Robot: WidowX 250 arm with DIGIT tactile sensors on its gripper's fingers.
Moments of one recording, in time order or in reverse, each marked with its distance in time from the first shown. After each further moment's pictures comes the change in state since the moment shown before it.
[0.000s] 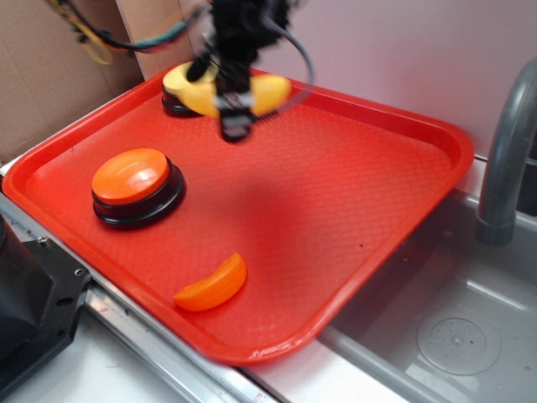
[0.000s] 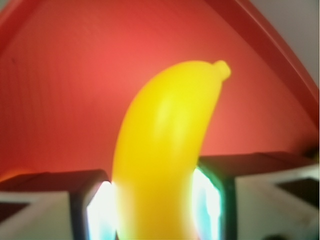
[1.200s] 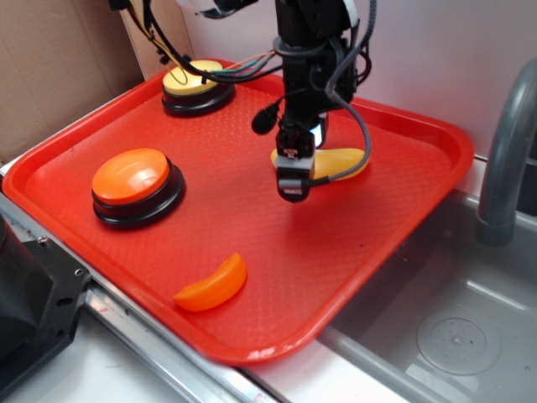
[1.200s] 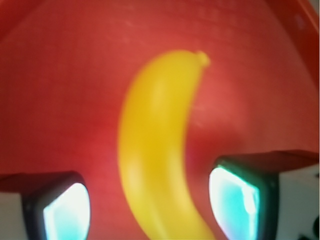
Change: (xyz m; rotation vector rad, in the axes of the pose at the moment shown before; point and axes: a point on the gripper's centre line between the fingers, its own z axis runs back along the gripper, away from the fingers) arm 0.078 -0.040 -0.078 -0.168 -0.127 -0.465
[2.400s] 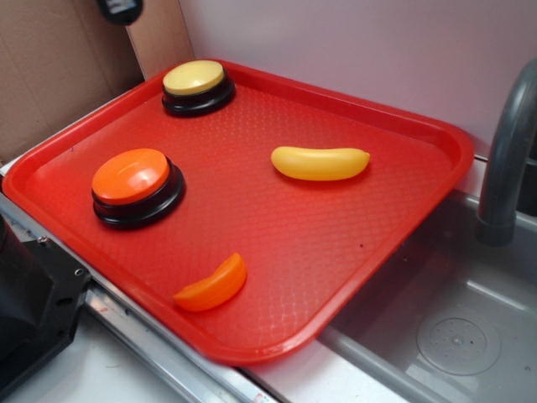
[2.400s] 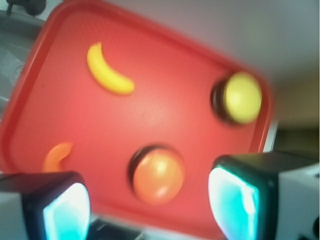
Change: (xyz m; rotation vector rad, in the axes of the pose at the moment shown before) arm -0.091 -0.025 0.173 0.236 -0.010 0.536
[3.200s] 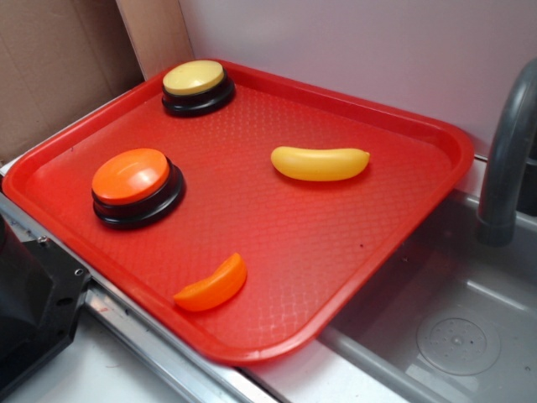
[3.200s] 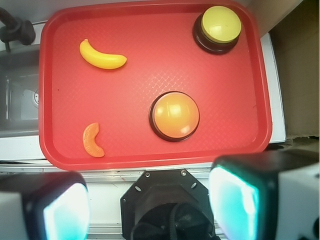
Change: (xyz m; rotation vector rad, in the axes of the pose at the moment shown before) arm -0.086 -0.022 0.048 -0.172 0.002 0.513
